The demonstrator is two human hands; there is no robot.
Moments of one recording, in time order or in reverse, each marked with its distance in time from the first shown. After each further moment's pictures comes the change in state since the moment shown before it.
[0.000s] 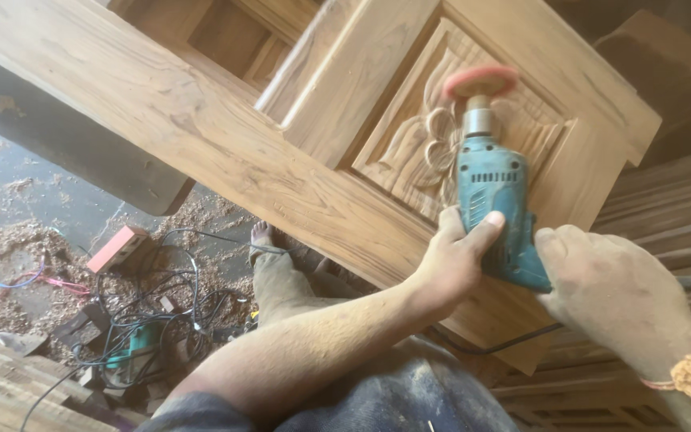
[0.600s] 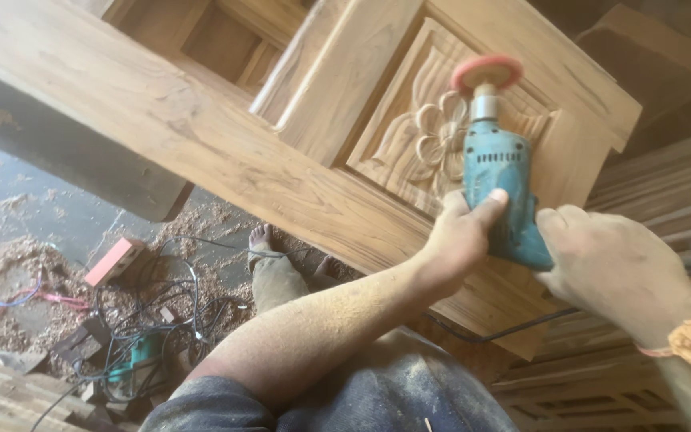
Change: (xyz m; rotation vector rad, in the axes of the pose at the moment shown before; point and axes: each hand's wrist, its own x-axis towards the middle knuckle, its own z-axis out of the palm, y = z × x) left_hand 0.009 0.009 0.010 0.063 -0.007 -0.085; right_hand 0.001 -0.001 -0.017 -0.096 -0.112 0.047
